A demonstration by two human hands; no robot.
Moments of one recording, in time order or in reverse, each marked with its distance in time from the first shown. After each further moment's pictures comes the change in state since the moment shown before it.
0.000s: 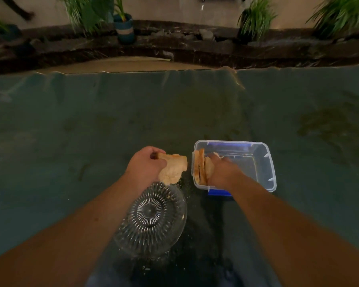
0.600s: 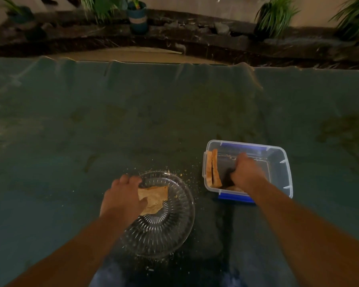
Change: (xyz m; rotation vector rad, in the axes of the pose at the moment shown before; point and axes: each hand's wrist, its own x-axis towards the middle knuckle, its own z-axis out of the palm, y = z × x) left_hand -0.015 -0.122 -0.039 0.963 0.039 0.116; right_hand 0.001 0.018 -0.006 0.228 0.173 0.319
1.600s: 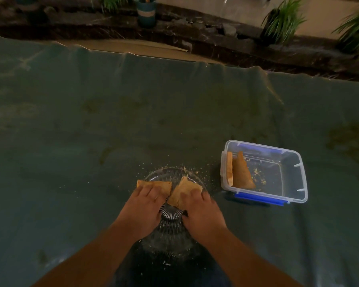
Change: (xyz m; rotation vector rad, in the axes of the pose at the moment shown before) left_hand -0.016 -0.038 0.045 0.239 -0.006 0.494; right_hand -0.122 -0.094 0.135 -0.314 -0.050 -0.592
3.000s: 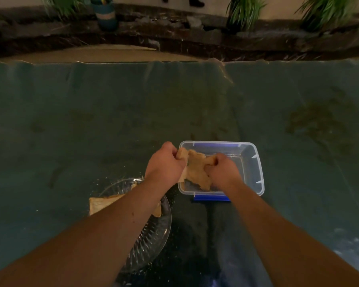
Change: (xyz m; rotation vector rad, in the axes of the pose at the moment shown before) left_hand 0.184 0.134 -0.119 -0.794 0.168 -0.472; right_hand 0.022 0.183 -0.097 0.762 0.169 0.646
